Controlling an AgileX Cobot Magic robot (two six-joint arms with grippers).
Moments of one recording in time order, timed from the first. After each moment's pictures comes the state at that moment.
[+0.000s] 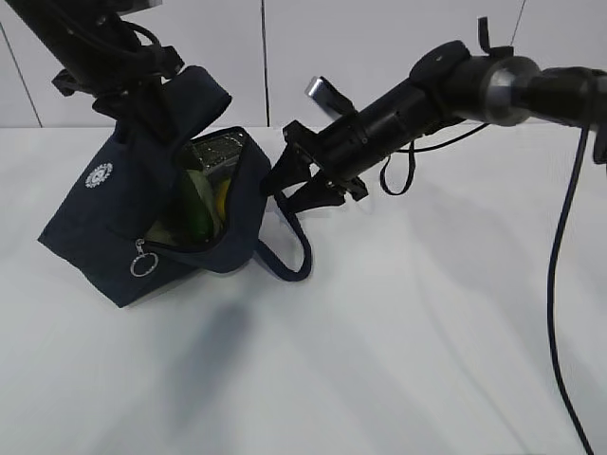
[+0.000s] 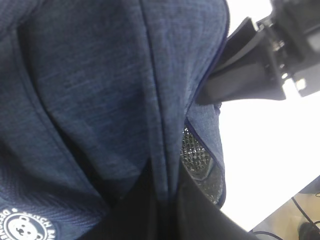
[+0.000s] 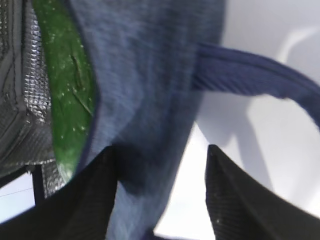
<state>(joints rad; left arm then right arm) -0.23 2.00 -1.84 -0.41 1.24 0.21 0.27 2.45 -2.05 1.01 1.17 -0.42</state>
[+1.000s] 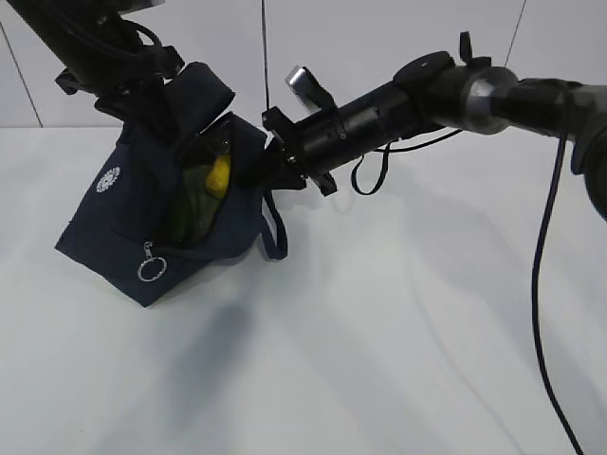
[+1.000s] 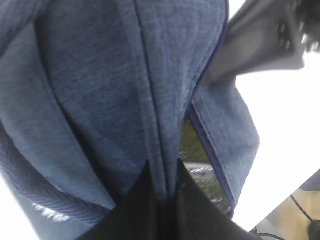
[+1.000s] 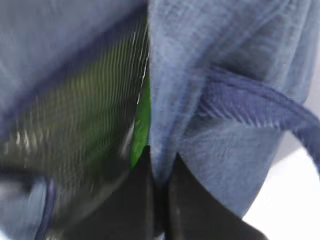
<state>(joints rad) -0.23 2.00 -1.84 -0.42 1.24 0.24 0.29 2.48 -2.09 1.19 1.18 -0.50</state>
